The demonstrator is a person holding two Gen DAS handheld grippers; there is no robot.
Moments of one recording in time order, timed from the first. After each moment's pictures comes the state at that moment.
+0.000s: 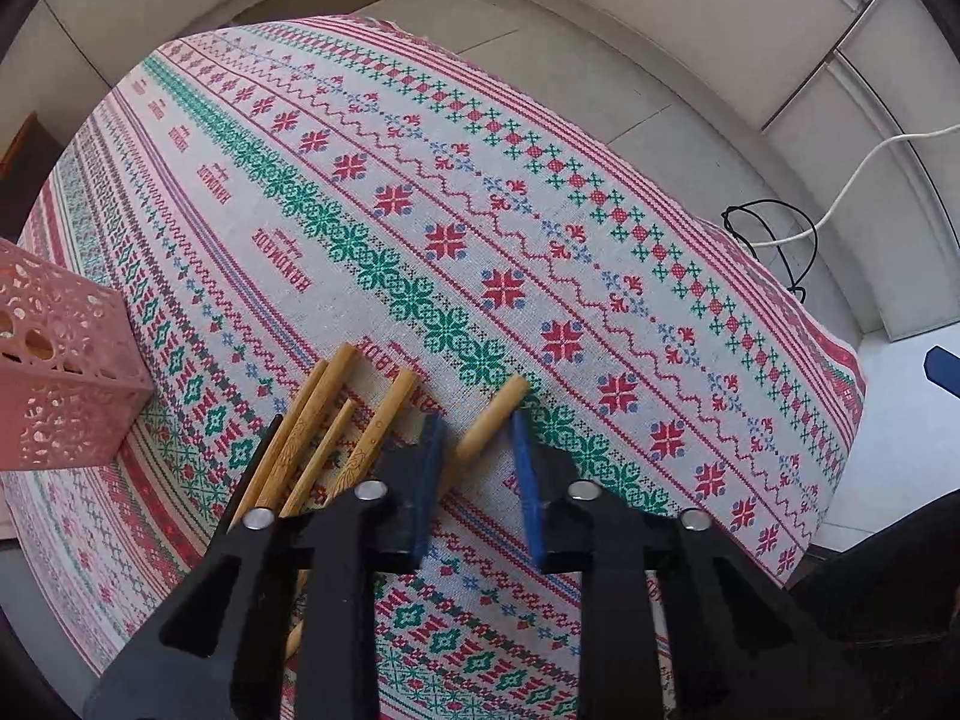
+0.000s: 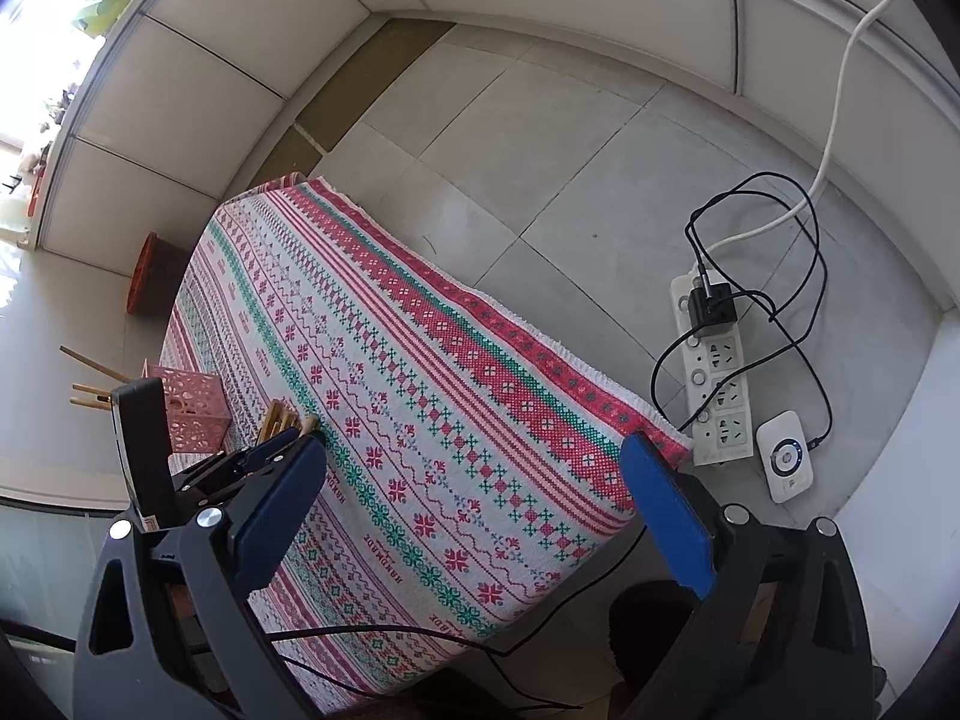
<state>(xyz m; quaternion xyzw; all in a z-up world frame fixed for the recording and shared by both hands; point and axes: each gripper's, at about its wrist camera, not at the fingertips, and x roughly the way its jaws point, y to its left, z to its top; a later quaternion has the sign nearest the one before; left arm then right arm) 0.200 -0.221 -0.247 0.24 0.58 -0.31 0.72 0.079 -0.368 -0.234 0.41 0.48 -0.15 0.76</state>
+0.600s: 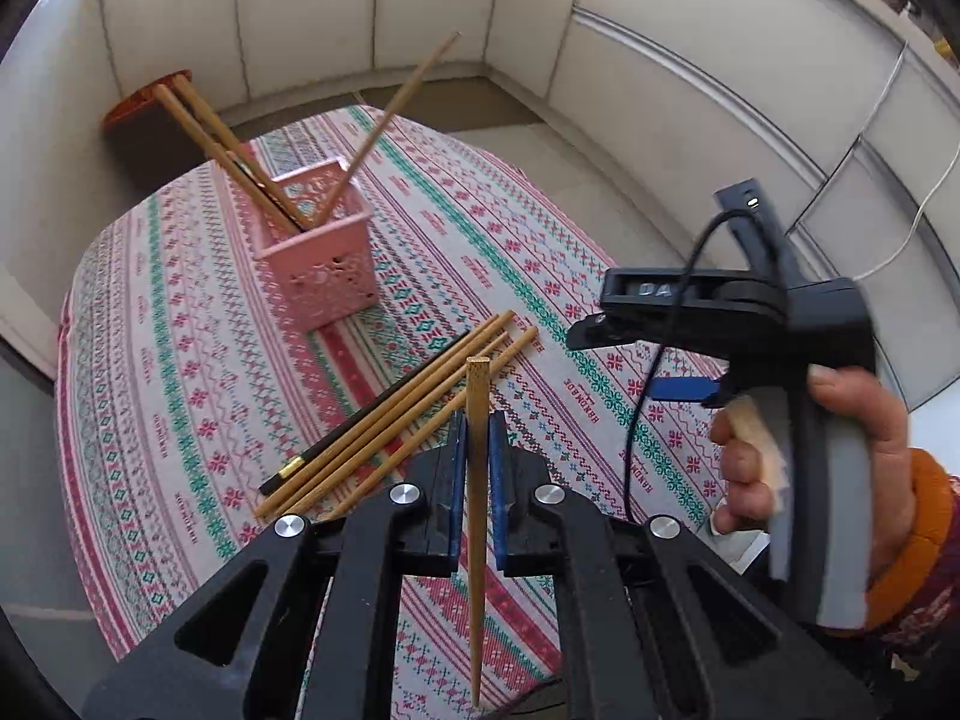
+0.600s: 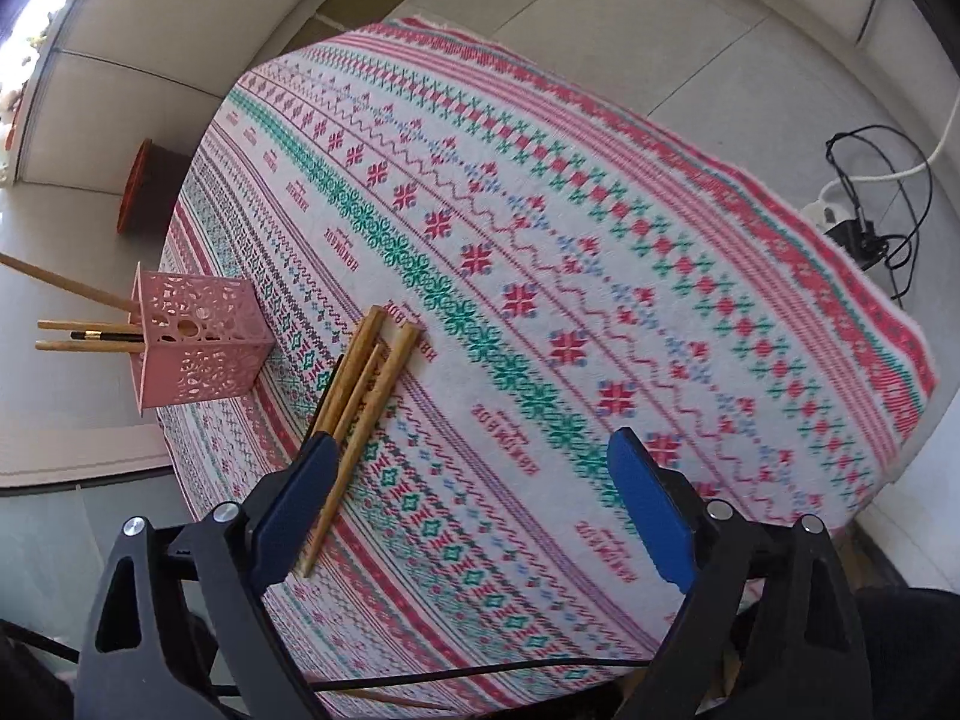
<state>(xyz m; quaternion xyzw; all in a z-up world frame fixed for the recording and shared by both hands) 0.150 -0.029 -0.122 0.07 0.48 -0.27 0.83 0.193 -0.251 -0.268 0.41 0.57 -0.11 0.71</state>
